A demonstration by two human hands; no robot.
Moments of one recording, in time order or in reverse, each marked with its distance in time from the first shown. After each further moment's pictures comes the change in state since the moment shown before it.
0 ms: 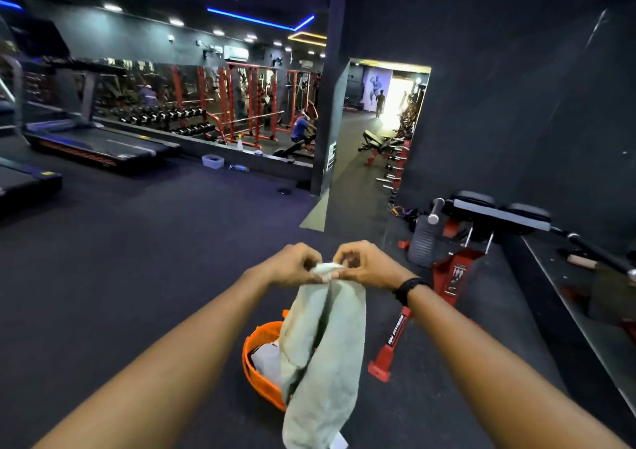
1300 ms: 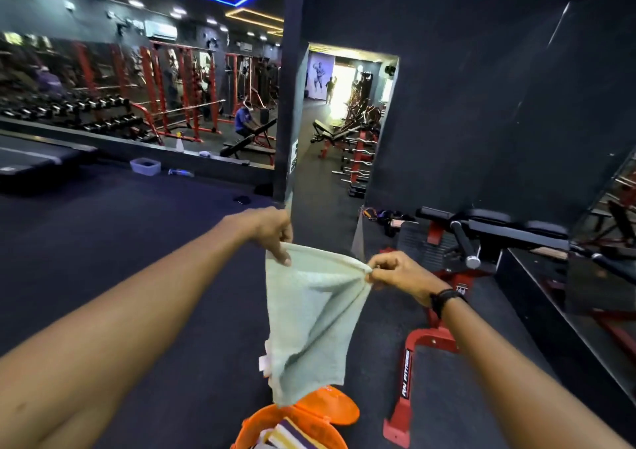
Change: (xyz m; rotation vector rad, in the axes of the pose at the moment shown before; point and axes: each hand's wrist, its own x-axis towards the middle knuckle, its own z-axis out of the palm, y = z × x) left_hand 0.332 -0.251 -0.234 0.390 -0.248 0.070; right_hand 0.340 0.127 -0.052 0.330 0.186 0.343
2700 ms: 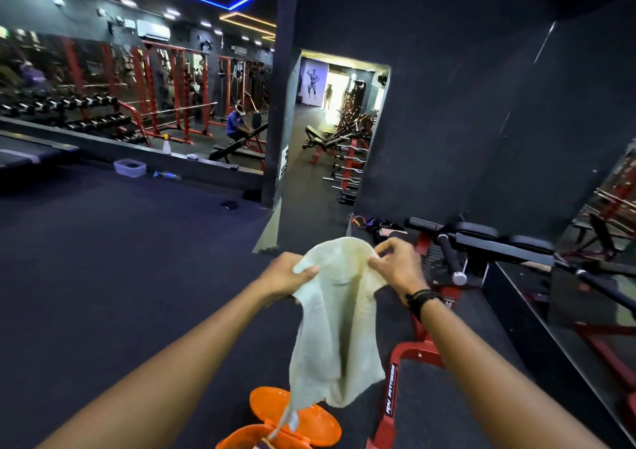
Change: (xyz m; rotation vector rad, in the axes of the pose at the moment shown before) left_hand 0.048 0.051 0.083 -0.863 0.300 -0.109; right_hand 0.034 -0.009 -0.032 -0.281 0.671 0.195
